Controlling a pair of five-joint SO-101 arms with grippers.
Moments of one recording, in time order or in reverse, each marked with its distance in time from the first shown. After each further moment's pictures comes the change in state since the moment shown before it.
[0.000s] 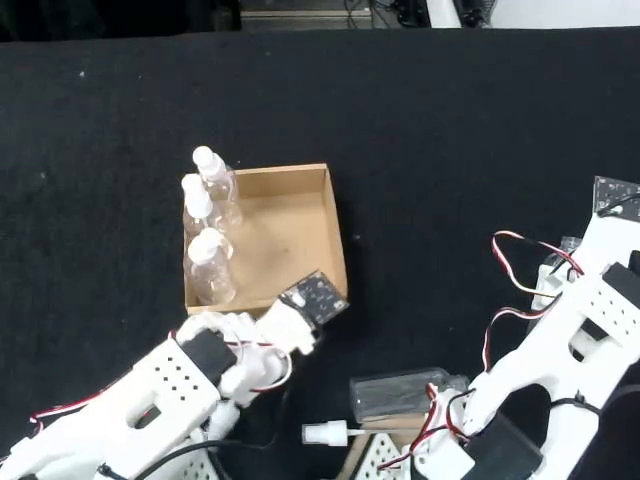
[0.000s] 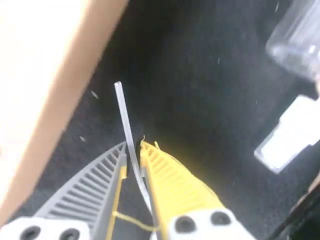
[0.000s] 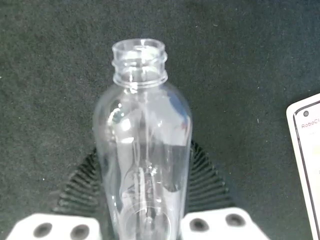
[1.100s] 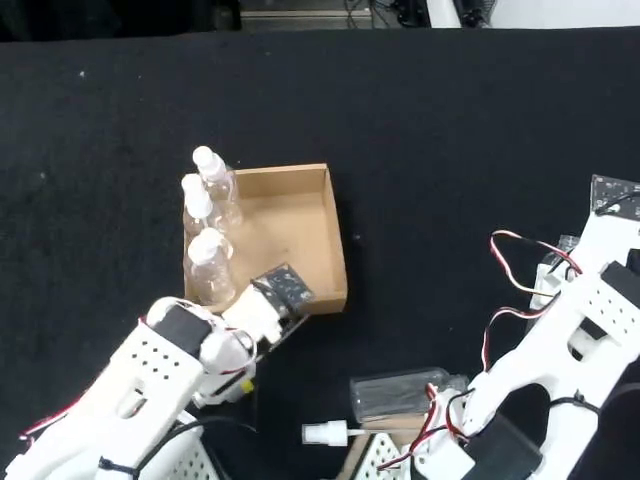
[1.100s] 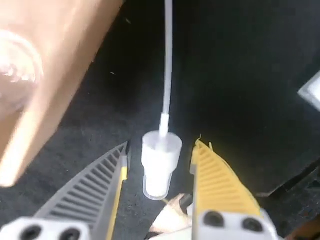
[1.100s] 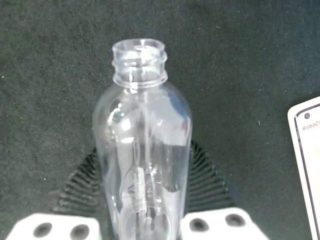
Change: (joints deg) left arm -13.8 0.0 -3.0 16.0 -13.0; right arm -0.4 0.0 0.0 0.0 0.0
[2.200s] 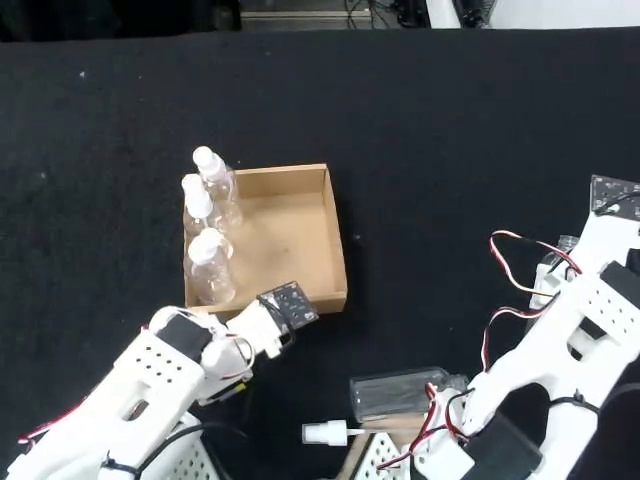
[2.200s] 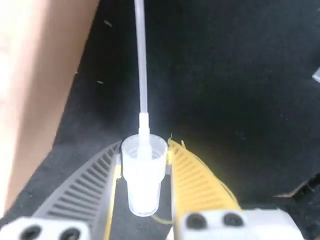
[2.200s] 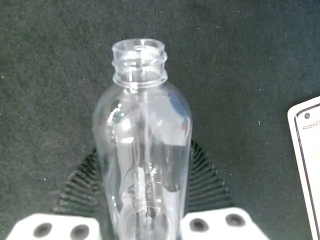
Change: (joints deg) left arm -0.2 -0.1 5.4 -6.6 -7.4; right arm 0.0 0.0 0.0 0.0 0.0
